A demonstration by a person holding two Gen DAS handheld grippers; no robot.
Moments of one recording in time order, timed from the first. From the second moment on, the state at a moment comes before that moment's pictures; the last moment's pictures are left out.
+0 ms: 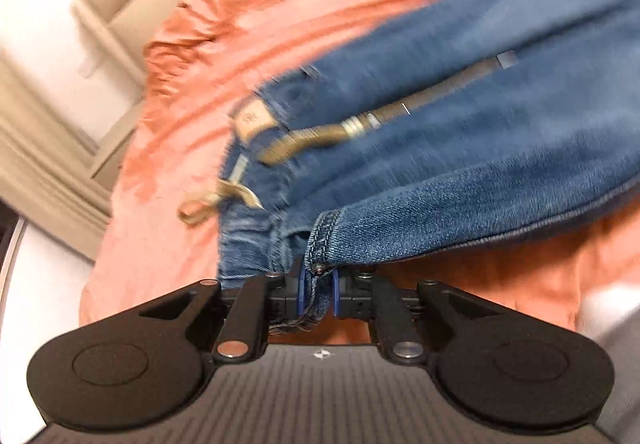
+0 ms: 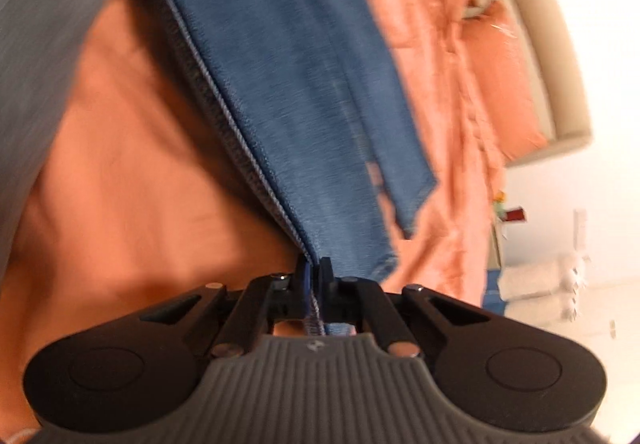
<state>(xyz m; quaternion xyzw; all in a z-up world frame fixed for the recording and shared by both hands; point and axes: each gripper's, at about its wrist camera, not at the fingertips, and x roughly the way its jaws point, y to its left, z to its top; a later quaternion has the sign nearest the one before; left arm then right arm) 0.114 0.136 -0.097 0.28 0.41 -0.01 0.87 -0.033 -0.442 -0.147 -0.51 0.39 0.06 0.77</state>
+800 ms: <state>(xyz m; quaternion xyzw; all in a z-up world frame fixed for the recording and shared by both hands) 0.358 0.114 -0.054 0.22 0.45 0.05 0.86 0.252 -0.464 -0.094 -0.39 0.43 -0.03 0.81</state>
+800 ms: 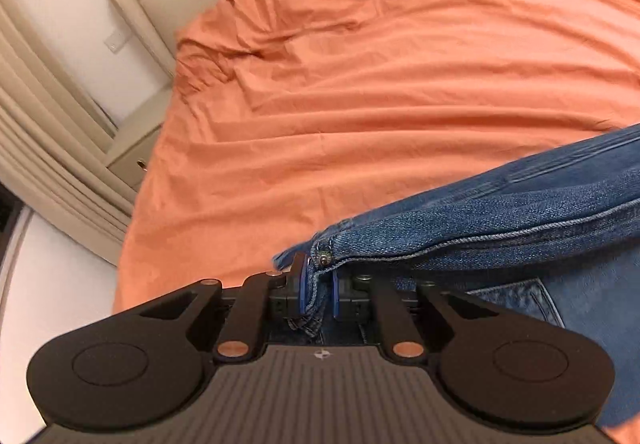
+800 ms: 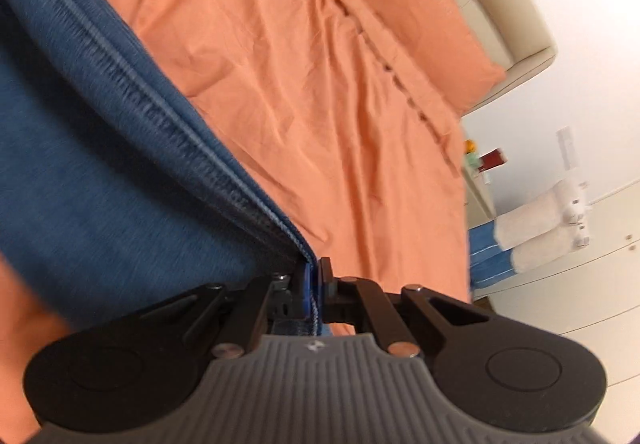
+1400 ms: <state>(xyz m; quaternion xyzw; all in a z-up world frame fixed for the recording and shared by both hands) 0.425 0.110 -0.144 0.28 0.51 0.02 0.81 0.352 -0.474 -0.198 -0.35 0.51 -0.01 0.78</state>
